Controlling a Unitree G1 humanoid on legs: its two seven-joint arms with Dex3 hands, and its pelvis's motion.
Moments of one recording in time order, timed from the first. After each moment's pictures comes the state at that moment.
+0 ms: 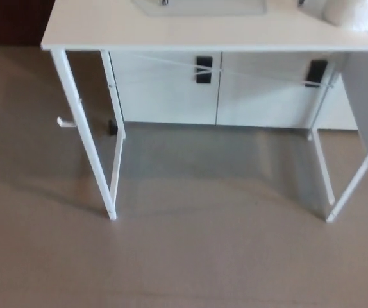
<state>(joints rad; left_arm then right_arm) 0.32 0.65 0.31 0.96 -0.12 -0.02 -0.31 0.10 -0.66 -0.13 1.04 -0.11 -0.15 0.24</state>
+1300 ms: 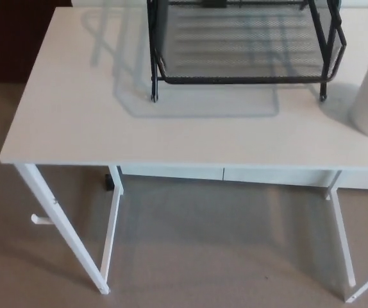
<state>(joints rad) 0.30 0.64 0.30 0.98 -0.12 -0.03 -0.30 0.04 -0.71 -0.14 1.00 -0.08 -0.06 0.25</state>
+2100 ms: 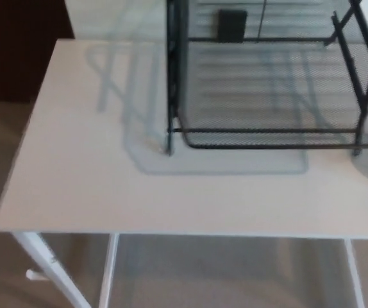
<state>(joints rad) 0.32 0.64 0.29 0.97 -0.12 -0.04 -0.29 0.04 -0.69 -0.17 1.00 -0.06 -0.03 0.24</state>
